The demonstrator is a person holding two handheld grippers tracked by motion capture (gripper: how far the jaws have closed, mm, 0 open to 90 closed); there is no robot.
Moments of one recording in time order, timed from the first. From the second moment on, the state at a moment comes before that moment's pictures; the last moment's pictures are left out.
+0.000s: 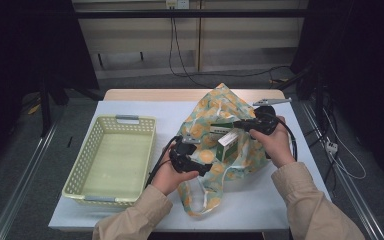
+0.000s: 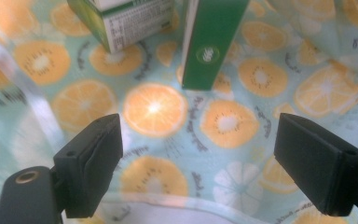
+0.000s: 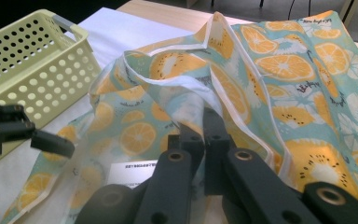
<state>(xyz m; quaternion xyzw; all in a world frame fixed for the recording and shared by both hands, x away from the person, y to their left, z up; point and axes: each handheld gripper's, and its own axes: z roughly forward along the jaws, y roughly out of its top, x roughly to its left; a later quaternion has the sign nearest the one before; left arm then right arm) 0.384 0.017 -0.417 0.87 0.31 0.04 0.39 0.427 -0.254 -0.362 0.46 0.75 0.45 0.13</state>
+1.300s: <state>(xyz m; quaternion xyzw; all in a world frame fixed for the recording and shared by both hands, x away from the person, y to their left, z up) 0.366 0.019 -0.453 0.87 0.36 0.12 0.33 0.429 -0.248 -0.360 0.45 0.76 0.45 0.14</state>
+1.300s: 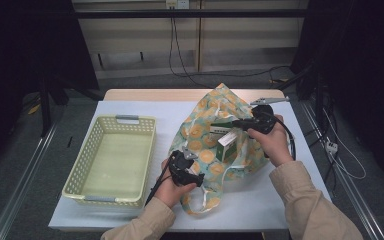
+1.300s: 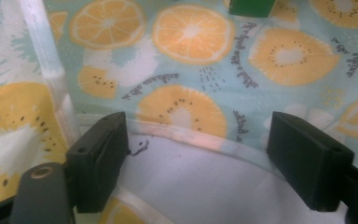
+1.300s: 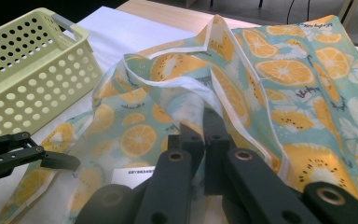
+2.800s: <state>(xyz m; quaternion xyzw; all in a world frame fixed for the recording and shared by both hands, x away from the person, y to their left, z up) 0.386 0.016 -0.383 0.85 0.36 0.07 0.39 0.429 -0.250 -0.358 0.45 0.76 0.45 0.13</state>
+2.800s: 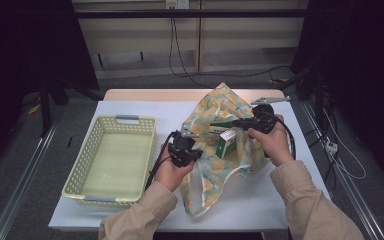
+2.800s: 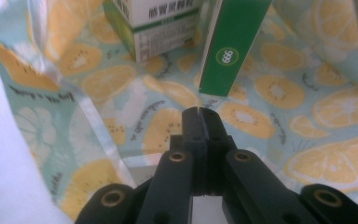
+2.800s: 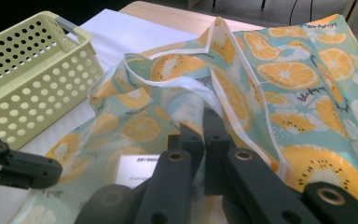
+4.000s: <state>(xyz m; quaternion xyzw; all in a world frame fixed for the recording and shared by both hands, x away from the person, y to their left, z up) 0.413 0.026 -0.342 0.83 0.39 0.13 0.38 0.436 -0.268 -0.319 0.45 0.75 0.46 0.16</state>
